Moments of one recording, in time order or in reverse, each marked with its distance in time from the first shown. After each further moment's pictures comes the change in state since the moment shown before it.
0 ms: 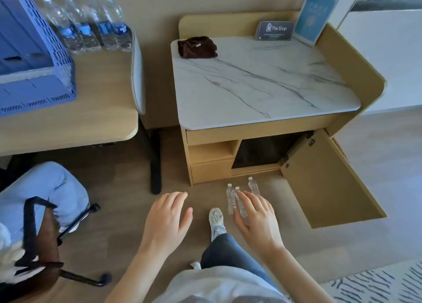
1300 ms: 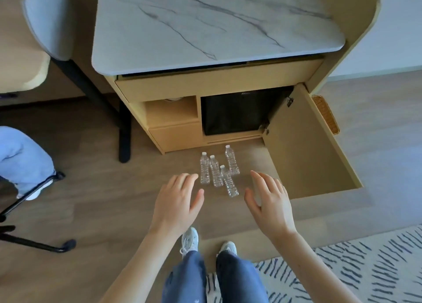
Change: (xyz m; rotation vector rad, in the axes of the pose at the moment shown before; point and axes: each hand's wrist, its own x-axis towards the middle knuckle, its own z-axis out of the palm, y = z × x) left_hand 0.034 0.202 0.182 -0.084 -0.092 -0.049; right_hand -0.074 0.246 -0.017 0.065 -0.076 0.138
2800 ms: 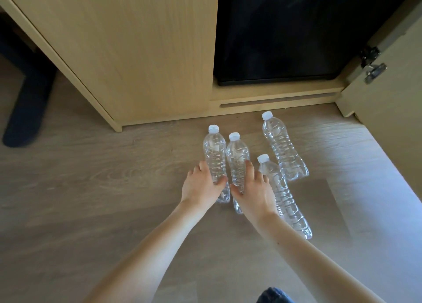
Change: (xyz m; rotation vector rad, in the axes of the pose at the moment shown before) left_hand 0.217 -0.320 0.679 -0.164 -0.220 -0.349; right_hand 0.086 0.302 0.707 -0.155 -0.298 0.236
